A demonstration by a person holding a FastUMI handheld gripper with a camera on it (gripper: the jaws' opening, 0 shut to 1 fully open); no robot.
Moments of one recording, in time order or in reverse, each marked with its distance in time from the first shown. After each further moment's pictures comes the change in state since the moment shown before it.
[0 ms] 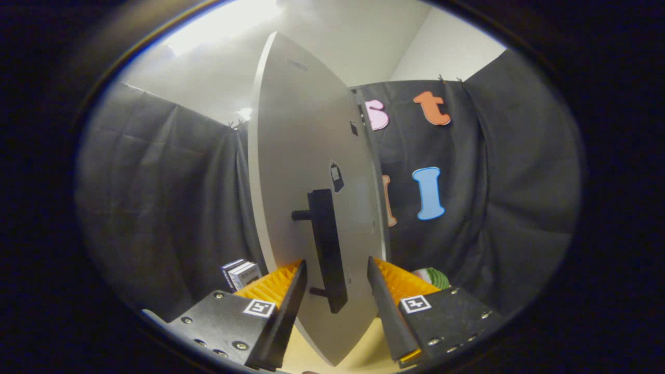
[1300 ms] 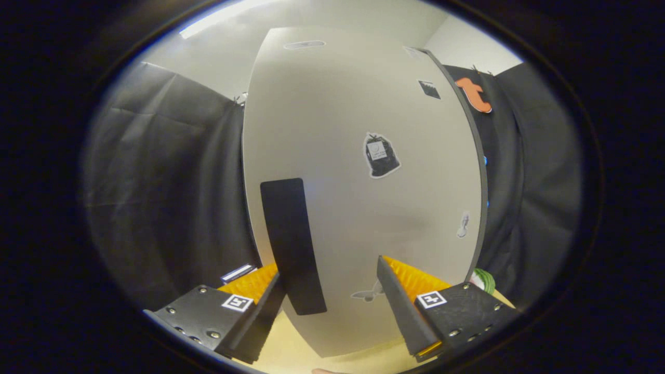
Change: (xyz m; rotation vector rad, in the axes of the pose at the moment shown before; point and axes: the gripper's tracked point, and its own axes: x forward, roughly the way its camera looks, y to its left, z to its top) arm 0.186 0.144 -0.041 -0.049 0.041 -0.014
